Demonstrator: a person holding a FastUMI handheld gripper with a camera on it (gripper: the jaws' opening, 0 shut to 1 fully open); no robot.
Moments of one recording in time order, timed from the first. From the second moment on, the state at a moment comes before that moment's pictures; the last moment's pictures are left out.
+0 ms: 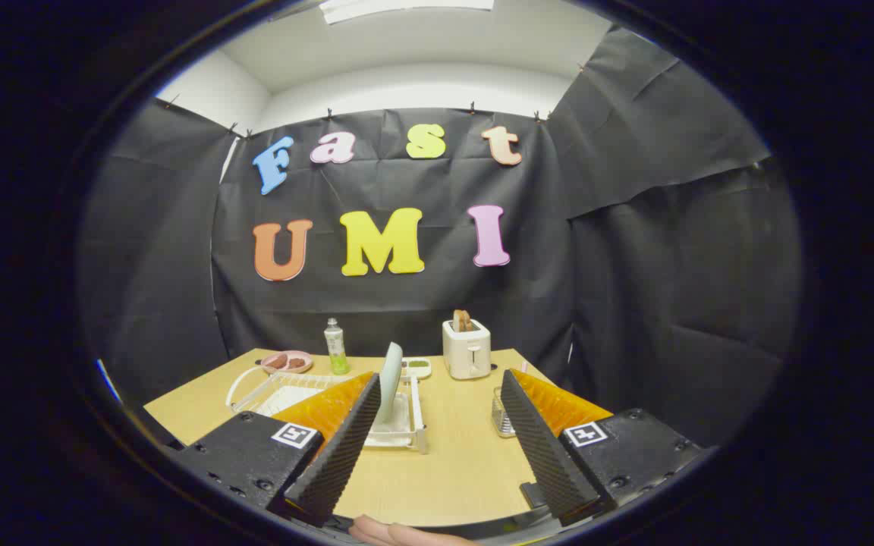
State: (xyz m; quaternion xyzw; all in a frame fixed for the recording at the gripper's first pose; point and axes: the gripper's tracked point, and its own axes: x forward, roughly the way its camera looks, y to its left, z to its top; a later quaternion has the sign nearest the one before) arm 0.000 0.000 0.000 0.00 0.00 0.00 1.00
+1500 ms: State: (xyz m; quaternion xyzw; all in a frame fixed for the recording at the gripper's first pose) arm 0.231 0.102 0.032 -0.15 0.23 0.03 0.96
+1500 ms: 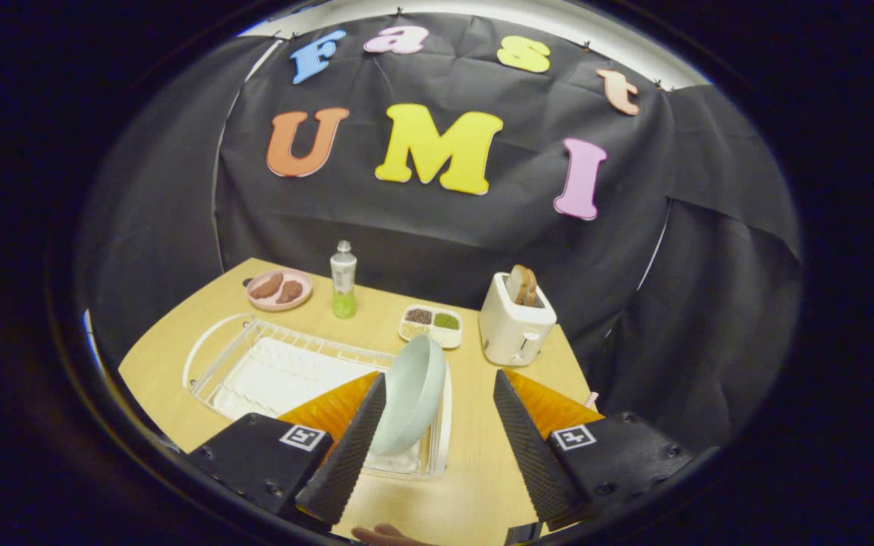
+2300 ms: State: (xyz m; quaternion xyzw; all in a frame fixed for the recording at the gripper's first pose) arm 0.324 0.123 -0.029 -0.22 0.50 -0.05 0.84
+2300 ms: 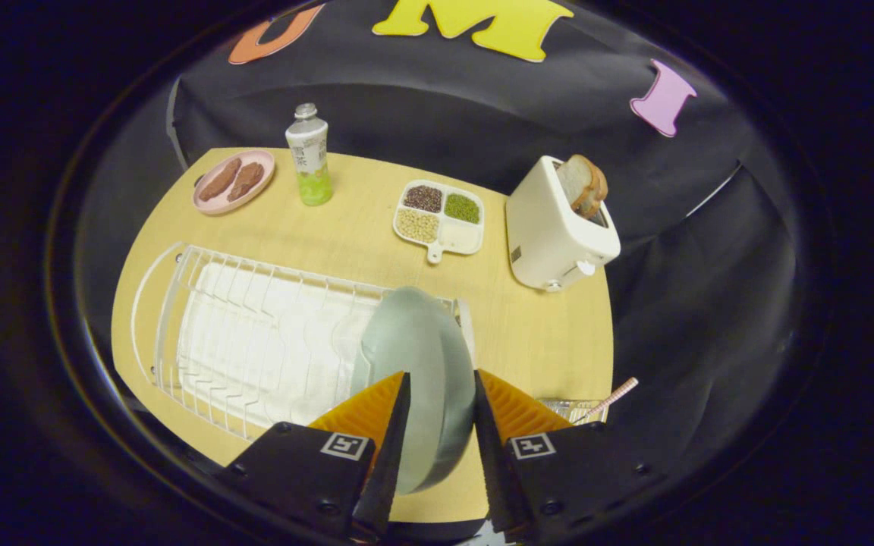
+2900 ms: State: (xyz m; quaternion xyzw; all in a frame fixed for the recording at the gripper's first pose) arm 0.305 0.134 -0.027 -0.23 0.49 -0.14 0.83
